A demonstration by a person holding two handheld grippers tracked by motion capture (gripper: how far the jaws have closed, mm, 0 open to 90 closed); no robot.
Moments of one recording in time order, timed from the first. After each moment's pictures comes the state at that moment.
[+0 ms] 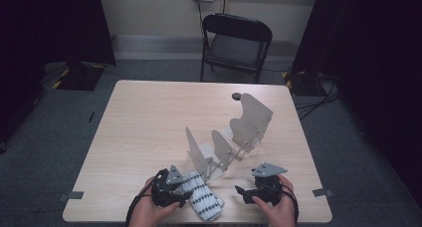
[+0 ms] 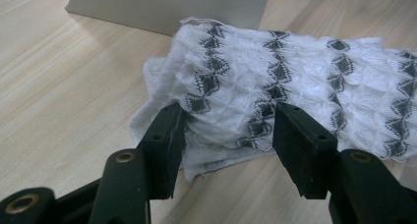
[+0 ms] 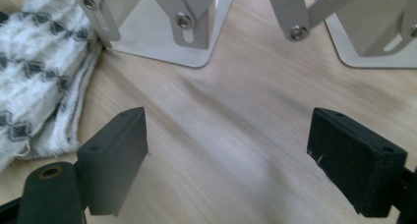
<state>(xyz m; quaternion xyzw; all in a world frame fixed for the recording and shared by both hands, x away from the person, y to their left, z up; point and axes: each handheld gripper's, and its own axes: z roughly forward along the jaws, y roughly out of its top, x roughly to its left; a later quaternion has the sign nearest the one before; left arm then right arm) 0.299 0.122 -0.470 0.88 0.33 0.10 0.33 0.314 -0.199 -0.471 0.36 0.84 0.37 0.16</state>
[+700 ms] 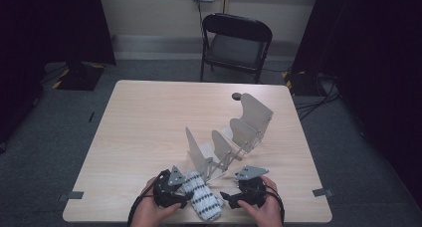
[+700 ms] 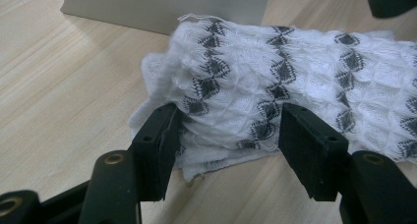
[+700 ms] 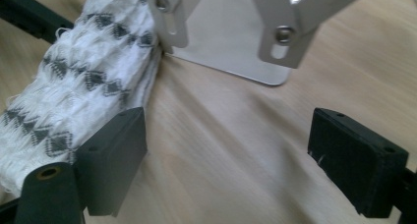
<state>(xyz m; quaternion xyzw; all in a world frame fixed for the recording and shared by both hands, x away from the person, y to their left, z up) 0.300 0.119 -0.476 0.88 0.32 0.11 0.33 0.312 -0.159 -0.481 0.32 0.86 0.37 0.11</state>
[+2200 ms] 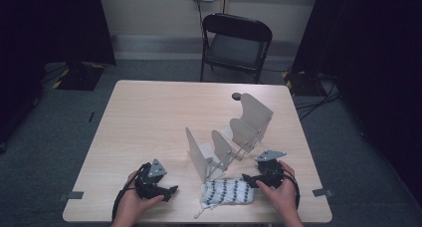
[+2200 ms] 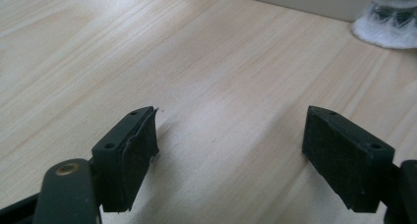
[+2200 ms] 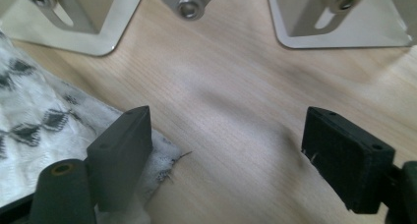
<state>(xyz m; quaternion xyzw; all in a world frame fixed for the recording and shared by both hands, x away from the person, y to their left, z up) 0.322 0.171 -0.491 0.86 0.35 0.13 0.34 0.363 -0.220 -0.483 0.39 0.85 0.32 0.15</state>
